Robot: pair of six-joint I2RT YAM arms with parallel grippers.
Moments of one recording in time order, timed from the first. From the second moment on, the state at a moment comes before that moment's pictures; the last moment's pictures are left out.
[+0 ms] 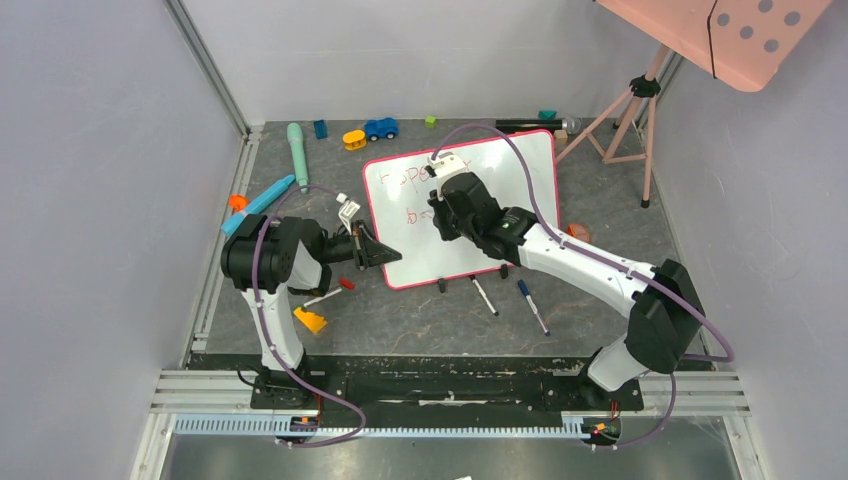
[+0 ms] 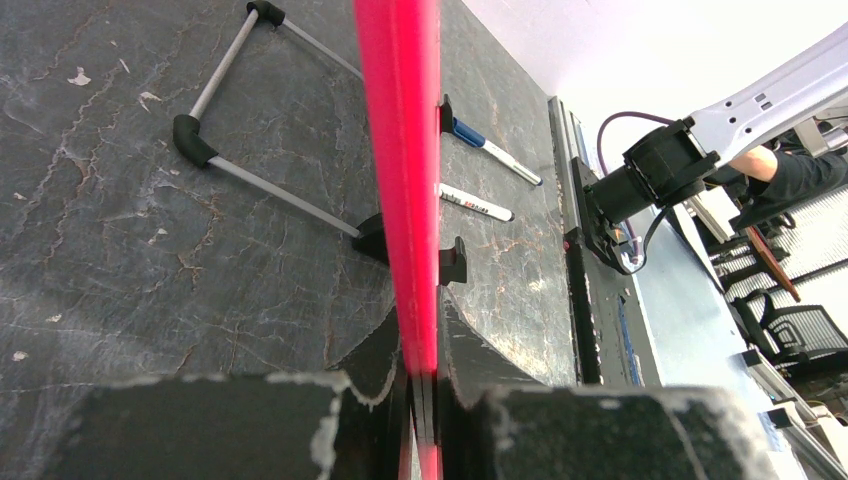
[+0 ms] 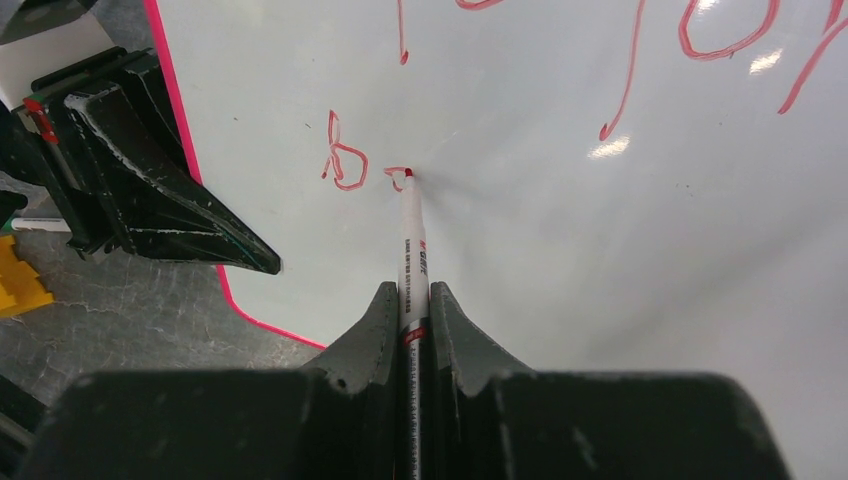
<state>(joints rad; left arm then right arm) -0.10 2.02 0.51 1.49 1.27 -0.67 0.82 1.55 1.25 -0.29 0.24 0.22</state>
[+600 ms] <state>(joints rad) -0.10 2.02 0.51 1.49 1.27 -0.67 0.82 1.59 1.31 -0.31 0.23 0.20</state>
